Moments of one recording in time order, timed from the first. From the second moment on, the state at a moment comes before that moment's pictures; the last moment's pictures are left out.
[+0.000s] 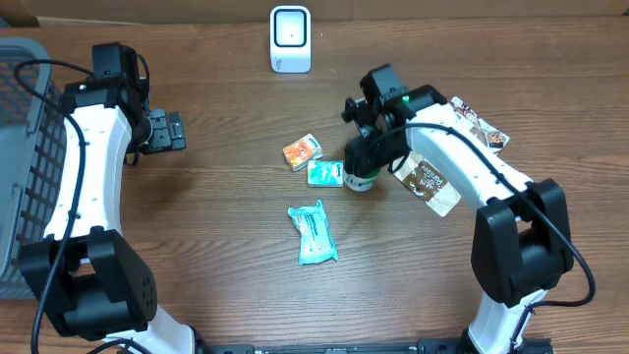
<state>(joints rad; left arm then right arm) 0.15 1.80 1.57 -1.09 -0.15 -0.08 0.40 1.96 1.58 -1.01 -0.21 -0.09</state>
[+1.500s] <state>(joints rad) 0.15 1.80 1.57 -1.09 -0.15 -0.08 0.52 2.17 1.79 0.30 0.12 -0.52</state>
